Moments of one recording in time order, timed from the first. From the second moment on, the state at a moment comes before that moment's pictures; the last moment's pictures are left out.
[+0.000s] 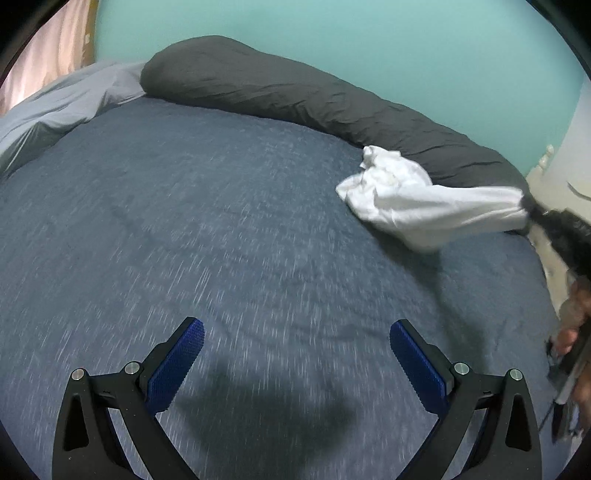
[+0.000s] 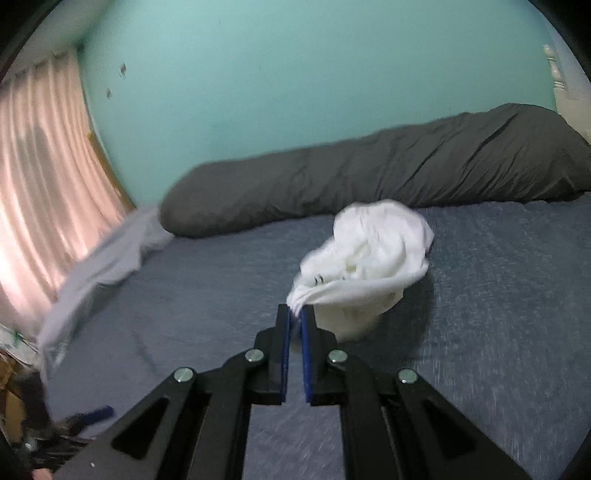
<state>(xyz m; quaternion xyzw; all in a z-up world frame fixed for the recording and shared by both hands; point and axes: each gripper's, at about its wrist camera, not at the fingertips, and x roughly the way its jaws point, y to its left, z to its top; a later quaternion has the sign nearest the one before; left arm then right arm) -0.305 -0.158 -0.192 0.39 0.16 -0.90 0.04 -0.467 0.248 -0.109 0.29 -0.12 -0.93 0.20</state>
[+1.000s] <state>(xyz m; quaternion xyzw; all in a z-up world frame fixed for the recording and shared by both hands) -0.131 -0.100 -0.245 0.41 0.21 -0.89 -0.05 -0.217 0.297 -0.150 0.32 -0.17 -0.91 0.21</state>
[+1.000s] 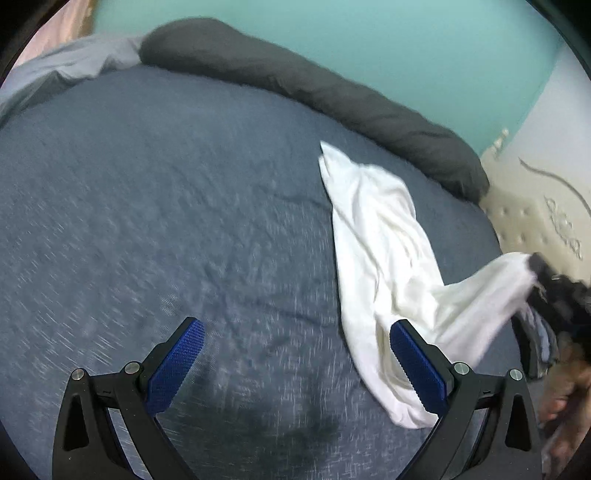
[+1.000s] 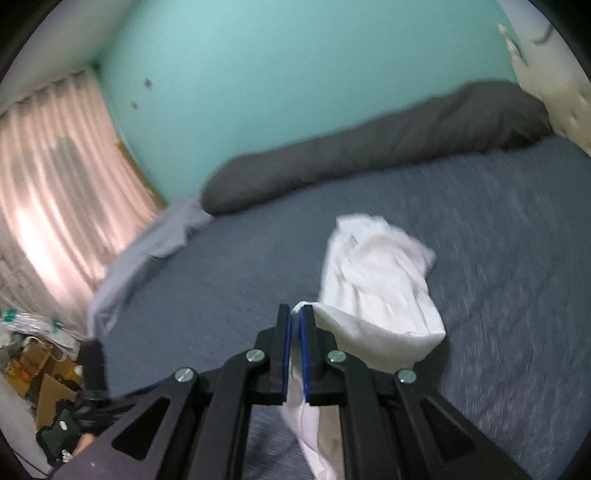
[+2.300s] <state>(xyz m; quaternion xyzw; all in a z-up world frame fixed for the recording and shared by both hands) -0.161 0.058 -0.297 0.45 0.09 -0.88 -0.16 -0.177 0.427 -0.283 0.34 -0.35 -0.87 0.05</state>
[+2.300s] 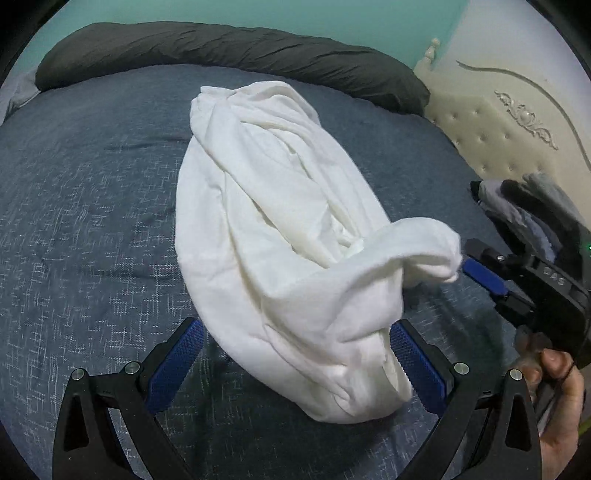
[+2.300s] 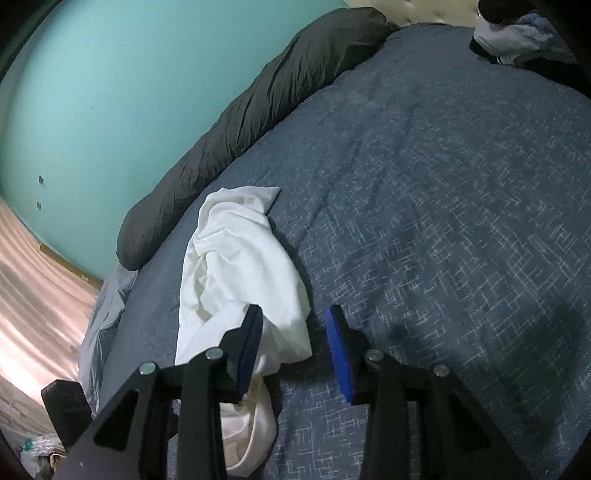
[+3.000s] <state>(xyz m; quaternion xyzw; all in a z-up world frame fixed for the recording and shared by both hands) -0.146 0.028 -0.266 0.39 0.11 -0.91 -0.12 -0.178 0.433 -0.287 0.34 -0.37 -0.86 0.05</state>
